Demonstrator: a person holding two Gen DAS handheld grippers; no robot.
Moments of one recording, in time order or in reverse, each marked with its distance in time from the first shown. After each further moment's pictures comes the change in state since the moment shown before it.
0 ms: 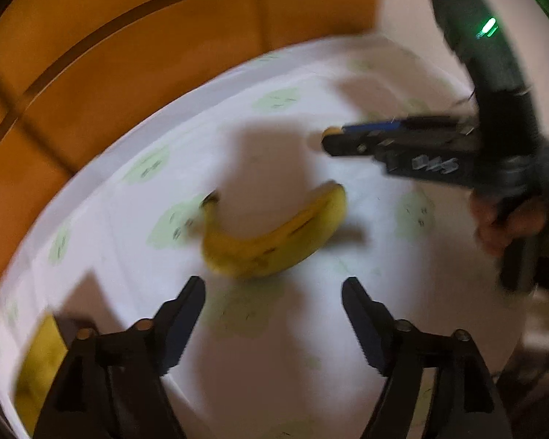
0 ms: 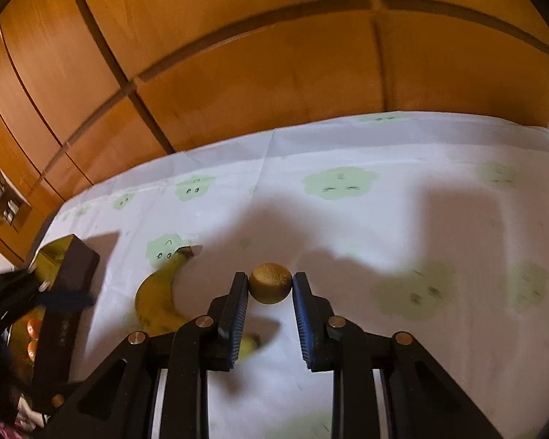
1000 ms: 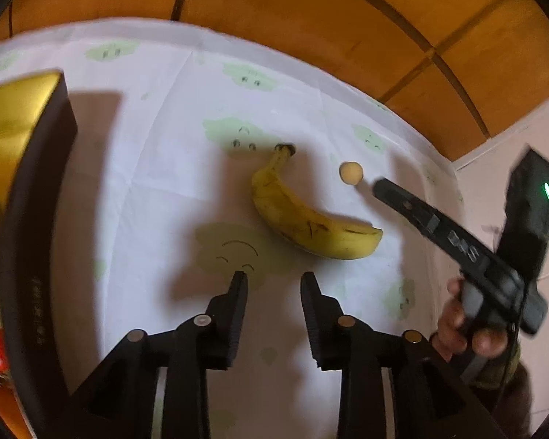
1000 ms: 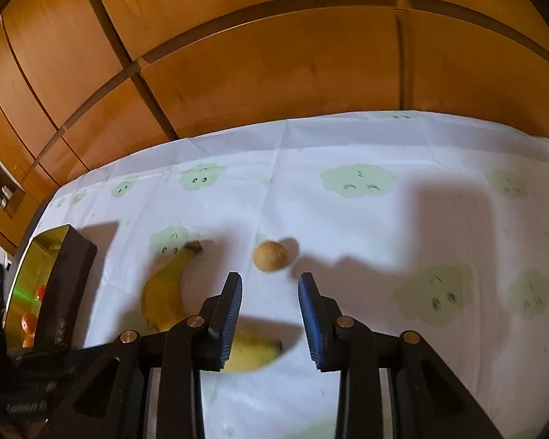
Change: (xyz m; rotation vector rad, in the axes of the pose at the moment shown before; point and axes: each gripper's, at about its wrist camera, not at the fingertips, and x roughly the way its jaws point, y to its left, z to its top) left arm 0.007 0.046 -0.072 -0.845 -0.101 -0.182; right arm 0.037 0.035 0.015 -0.055 0.070 -0.022
